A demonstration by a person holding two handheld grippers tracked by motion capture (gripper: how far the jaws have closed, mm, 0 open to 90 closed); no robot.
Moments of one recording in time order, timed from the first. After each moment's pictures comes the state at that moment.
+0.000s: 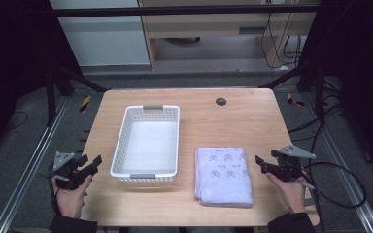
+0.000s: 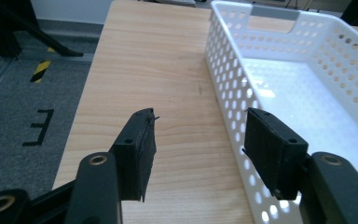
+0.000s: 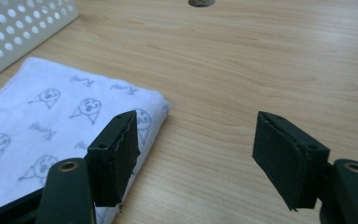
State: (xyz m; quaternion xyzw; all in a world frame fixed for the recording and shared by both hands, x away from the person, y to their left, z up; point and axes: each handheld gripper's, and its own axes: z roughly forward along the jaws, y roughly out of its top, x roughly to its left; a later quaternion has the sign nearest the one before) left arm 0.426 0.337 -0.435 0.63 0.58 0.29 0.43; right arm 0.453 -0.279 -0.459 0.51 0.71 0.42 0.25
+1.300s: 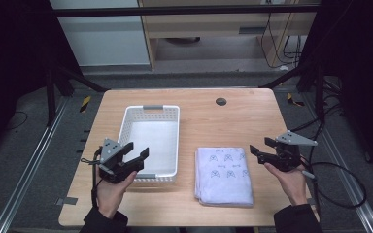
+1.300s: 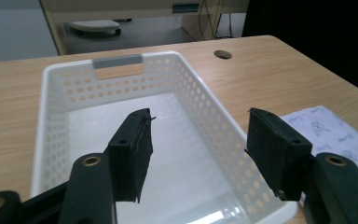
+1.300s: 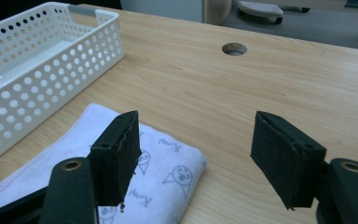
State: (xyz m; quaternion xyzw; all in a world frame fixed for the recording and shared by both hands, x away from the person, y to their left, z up) left arm 0.420 0.204 -0.372 0.70 0.47 0.26 0.48; right arm 0.460 -0.260 -0.407 0.46 0.72 0.46 0.24
